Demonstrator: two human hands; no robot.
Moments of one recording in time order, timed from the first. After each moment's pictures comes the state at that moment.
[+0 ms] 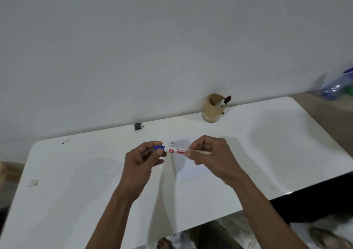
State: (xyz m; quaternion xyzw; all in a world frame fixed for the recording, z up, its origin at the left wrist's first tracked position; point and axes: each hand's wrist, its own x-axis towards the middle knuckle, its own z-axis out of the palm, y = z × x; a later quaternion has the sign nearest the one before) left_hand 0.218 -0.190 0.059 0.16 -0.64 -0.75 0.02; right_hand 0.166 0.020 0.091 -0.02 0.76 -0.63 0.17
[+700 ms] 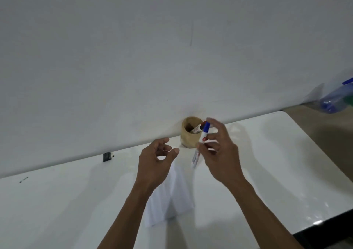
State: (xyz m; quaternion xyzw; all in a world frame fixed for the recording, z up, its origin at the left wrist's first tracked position) left_hand 0.074 -0.073 0.068 0.17 -0.79 -0.59 0.04; right_hand 0.042 0.110 0.086 -0.05 0.82 -0.57 -0.04
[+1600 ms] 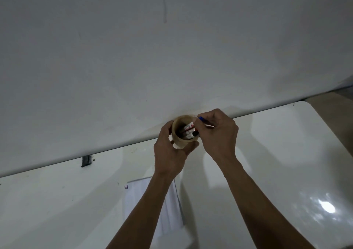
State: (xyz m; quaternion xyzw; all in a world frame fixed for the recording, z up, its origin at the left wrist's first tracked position) left_hand -0.025 -0.009 0.002 0.18 -0.79 -0.58 0.06; right_hand -0.078 0.114 0.025 0.04 0.82 -0.56 -0.10
